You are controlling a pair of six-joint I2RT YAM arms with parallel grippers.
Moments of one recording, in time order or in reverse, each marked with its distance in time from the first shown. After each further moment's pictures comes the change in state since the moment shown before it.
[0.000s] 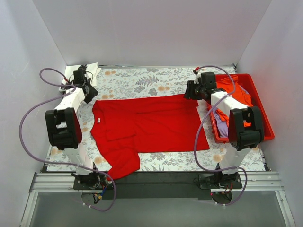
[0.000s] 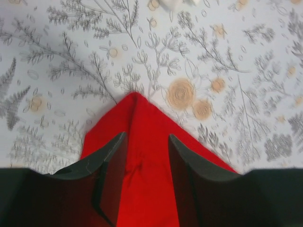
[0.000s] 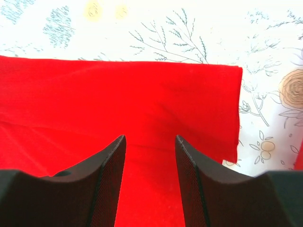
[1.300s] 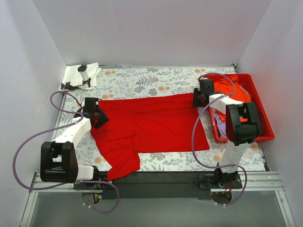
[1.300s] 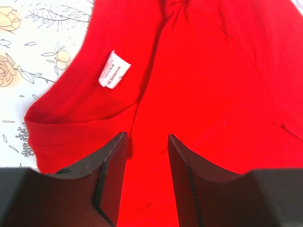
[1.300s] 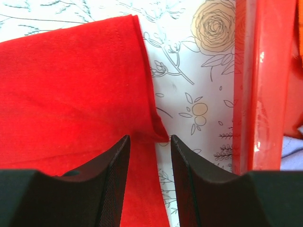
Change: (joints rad) left arm -0.168 -0.517 -0.608 0.030 0.020 -0.008; right arm -0.015 0.060 -0.063 -0.028 0.315 0.021
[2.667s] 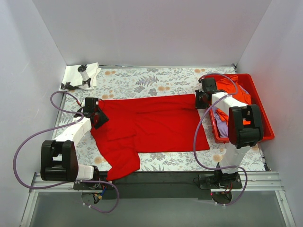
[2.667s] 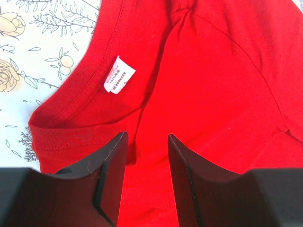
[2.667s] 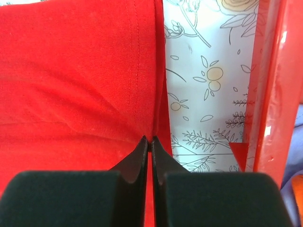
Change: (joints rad) left arm 0.000 0.014 -0.008 0.024 -0.015 0.008; right arm -0.016 -0.049 0.030 -0.175 -0.103 0.004
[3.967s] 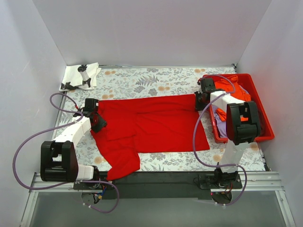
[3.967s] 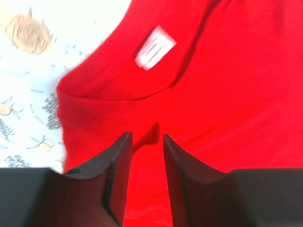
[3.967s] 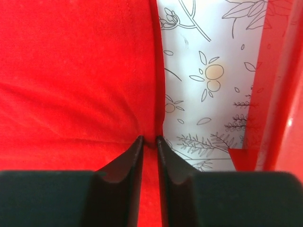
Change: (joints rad) left arm 0.003 -0.007 0.009 -0.159 -0.033 -0.060; right arm -0.004 0.067 0.038 -0.047 0.005 -0.022
